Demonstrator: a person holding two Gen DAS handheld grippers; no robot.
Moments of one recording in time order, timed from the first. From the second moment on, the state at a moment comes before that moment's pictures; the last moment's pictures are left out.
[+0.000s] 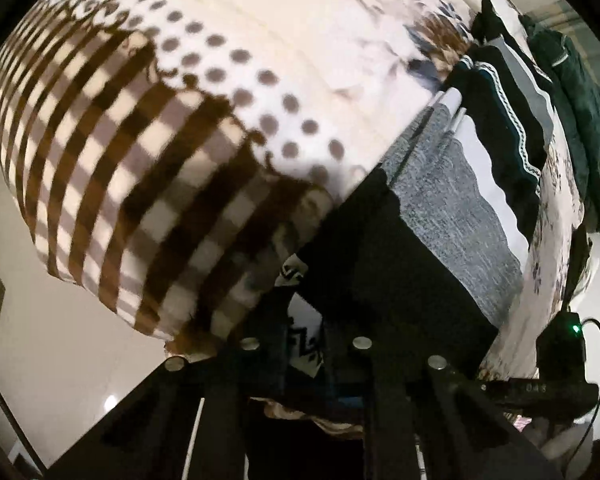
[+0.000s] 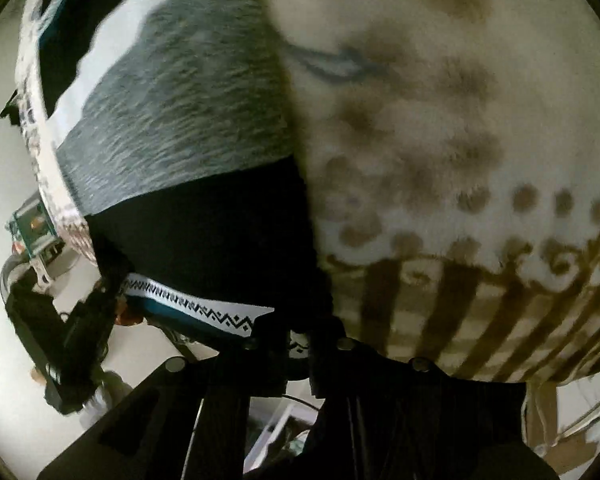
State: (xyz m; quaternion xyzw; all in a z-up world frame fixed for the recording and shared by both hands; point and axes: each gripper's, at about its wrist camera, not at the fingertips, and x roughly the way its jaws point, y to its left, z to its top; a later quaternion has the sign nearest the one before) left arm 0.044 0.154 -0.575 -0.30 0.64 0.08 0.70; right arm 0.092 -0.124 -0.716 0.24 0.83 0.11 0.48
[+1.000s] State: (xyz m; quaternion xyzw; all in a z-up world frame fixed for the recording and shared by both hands) left arm 0.514 0.118 -0.549 -0.27 0.57 -0.14 0.76; right arm 0.533 -0.222 -0.594 0.41 0.60 0.04 0.69
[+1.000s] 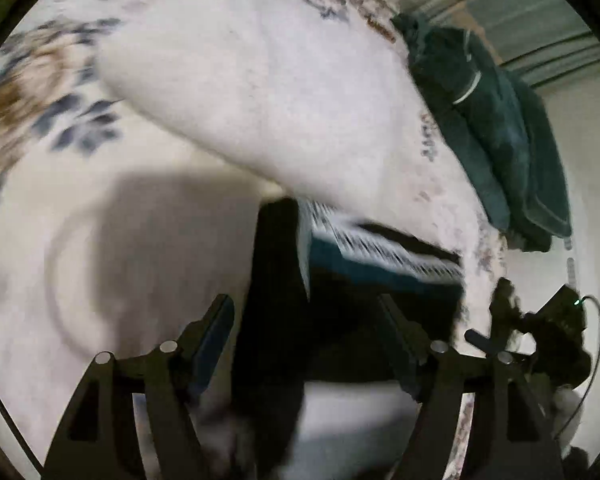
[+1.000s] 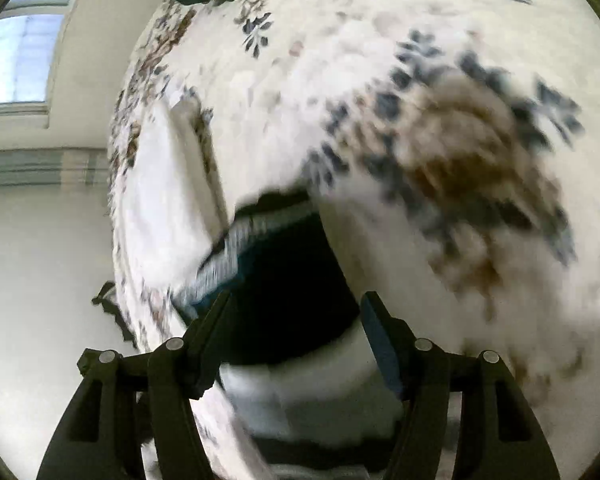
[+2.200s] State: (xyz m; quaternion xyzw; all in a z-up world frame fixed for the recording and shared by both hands) left arm 0.338 0.102 -0.473 -0.11 0.57 -0.02 0.82; right arm 0.408 -0.127 -0.563 0.12 0.64 0.00 0.76
